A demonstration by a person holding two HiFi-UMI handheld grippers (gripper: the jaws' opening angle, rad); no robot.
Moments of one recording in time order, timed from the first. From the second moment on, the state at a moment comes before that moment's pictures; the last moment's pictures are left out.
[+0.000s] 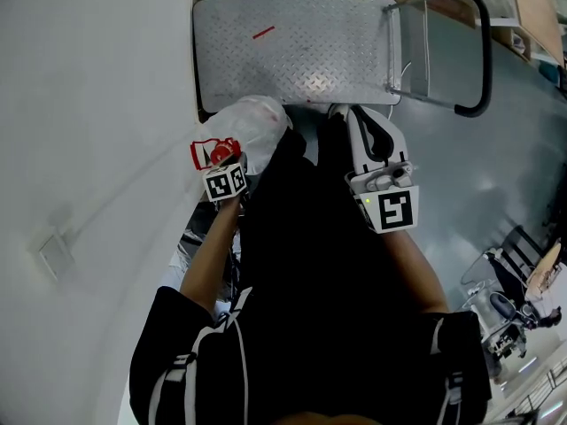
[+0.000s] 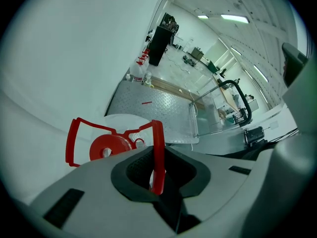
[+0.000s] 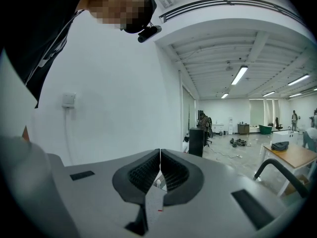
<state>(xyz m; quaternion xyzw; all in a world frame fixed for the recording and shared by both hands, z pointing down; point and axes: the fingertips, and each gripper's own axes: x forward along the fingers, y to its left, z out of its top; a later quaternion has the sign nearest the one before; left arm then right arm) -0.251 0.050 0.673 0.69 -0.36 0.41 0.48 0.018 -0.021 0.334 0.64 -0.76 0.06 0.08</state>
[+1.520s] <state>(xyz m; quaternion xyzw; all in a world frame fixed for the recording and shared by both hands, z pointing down) -0.002 -0.093 0.636 0.72 -0.39 0.41 0.40 0.251 -0.046 0.340 0.63 -0.77 0.12 0.02</state>
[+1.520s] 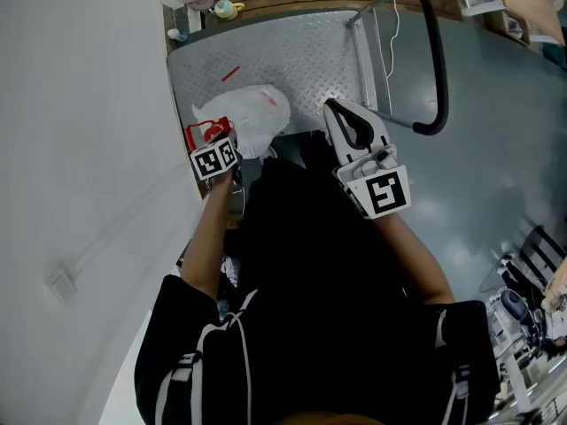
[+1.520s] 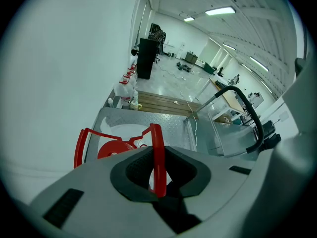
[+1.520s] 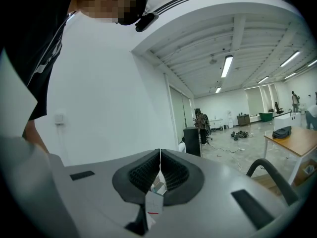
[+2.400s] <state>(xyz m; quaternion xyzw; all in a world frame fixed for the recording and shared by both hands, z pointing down) 0.112 -0.094 0.694 0.71 -0.37 0.42 0.43 0.340 -0.018 0.357 0.66 -0.74 0.11 0.03</state>
